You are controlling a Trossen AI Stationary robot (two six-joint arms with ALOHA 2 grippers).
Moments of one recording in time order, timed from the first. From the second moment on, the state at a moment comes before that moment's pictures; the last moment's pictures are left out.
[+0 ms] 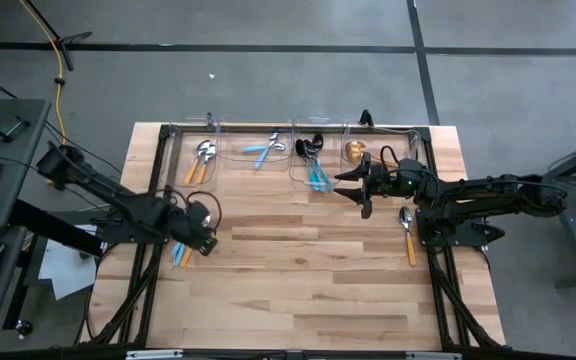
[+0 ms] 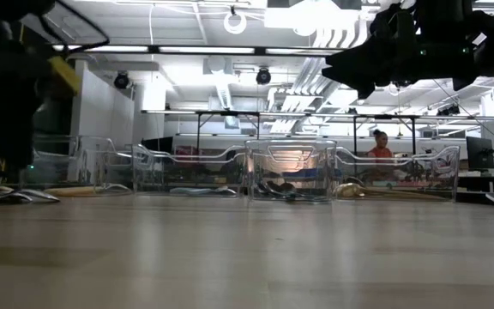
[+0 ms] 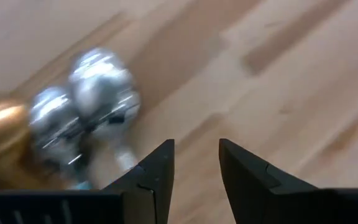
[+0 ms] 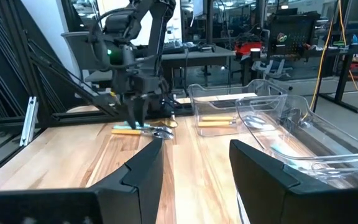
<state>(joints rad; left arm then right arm) -0.43 1.00 0.52 -0.81 -0.25 -1.32 -0.28 1.04 0.29 0.74 -0.24 0.04</state>
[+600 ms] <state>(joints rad) -0.47 1.19 0.47 -0.89 -0.29 -1.51 -0.28 1.04 0.29 0.73 -0.23 0.05</state>
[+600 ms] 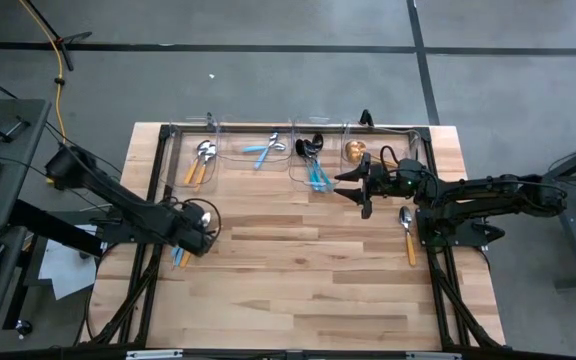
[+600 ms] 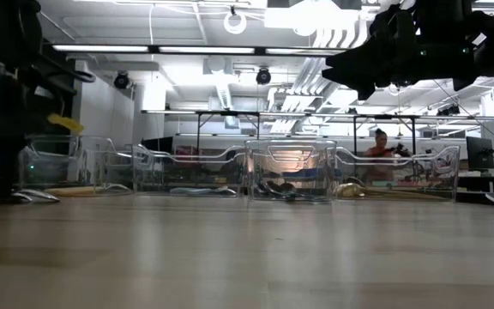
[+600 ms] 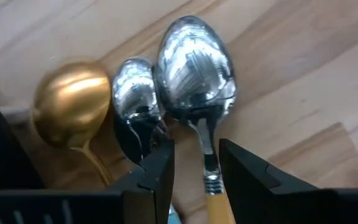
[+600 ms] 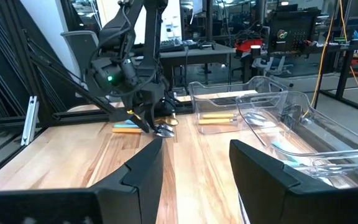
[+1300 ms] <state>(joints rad) -0.47 1.26 0.47 -0.71 -0.31 -1.48 -0.28 1.04 0.29 0.73 -0.23 0.05</state>
